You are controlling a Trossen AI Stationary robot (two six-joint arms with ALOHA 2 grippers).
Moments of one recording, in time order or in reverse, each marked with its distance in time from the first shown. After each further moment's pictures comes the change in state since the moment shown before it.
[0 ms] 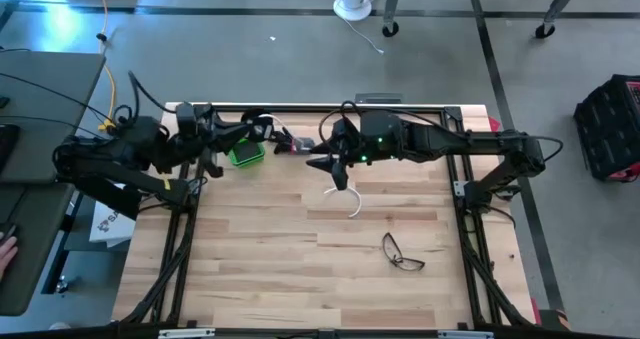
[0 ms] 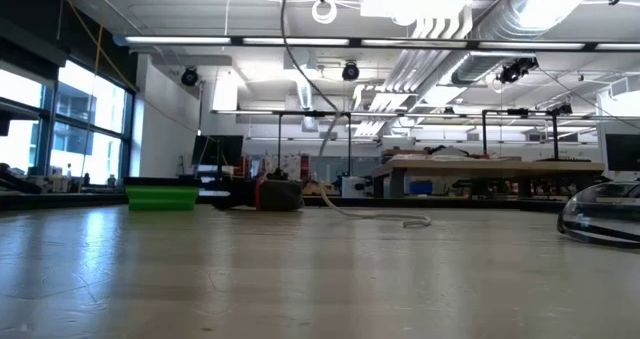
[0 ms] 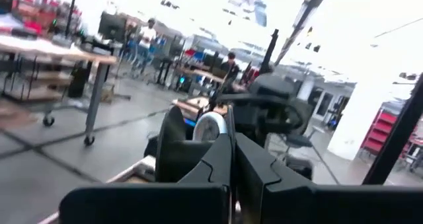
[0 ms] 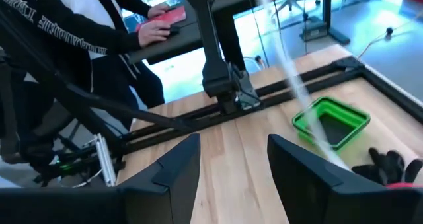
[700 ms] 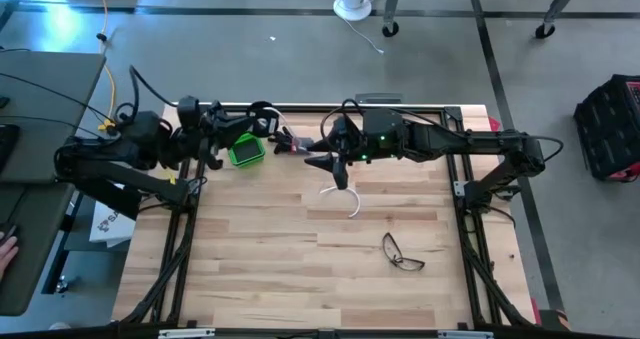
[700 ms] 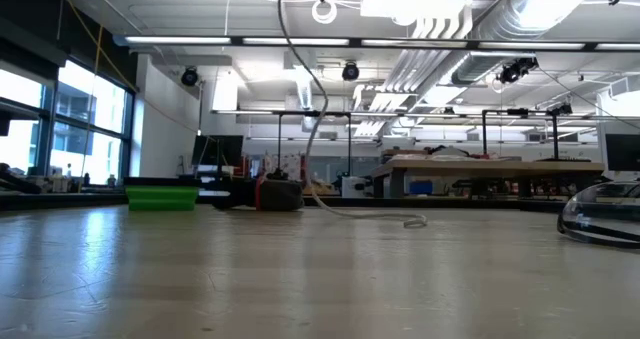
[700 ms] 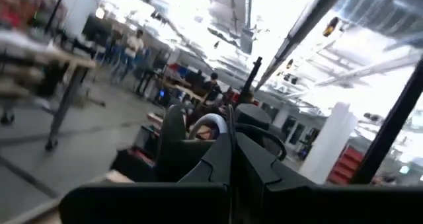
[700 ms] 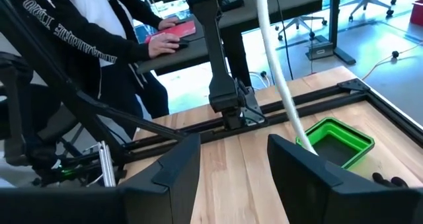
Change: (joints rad) left arm 0.053 0.055 0.020 0.113 0.072 -0.152; right arm -0.008 0.000 0.000 0.057 -0.022 -0.045
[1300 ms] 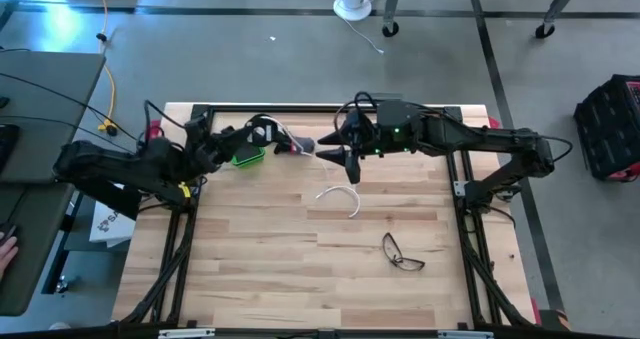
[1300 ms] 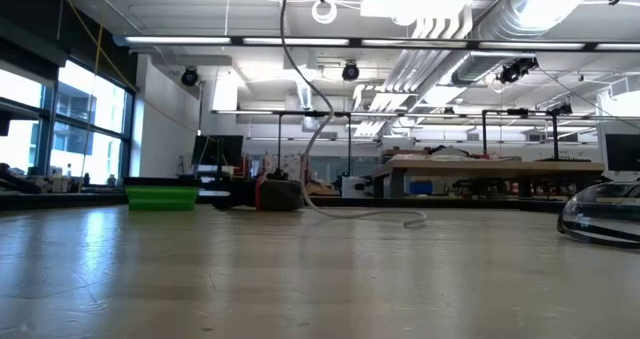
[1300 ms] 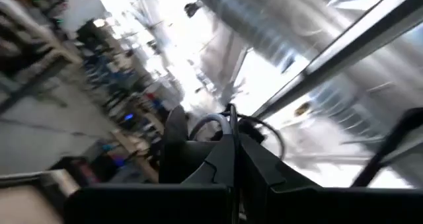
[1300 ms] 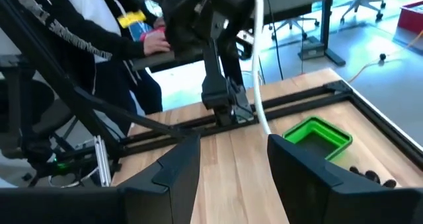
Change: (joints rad) left arm -0.028 -0.070 -0.458 0.653 -0.075 -0.241; right arm -0.018 -0.078 0.000 -0.093 0.000 -0.032
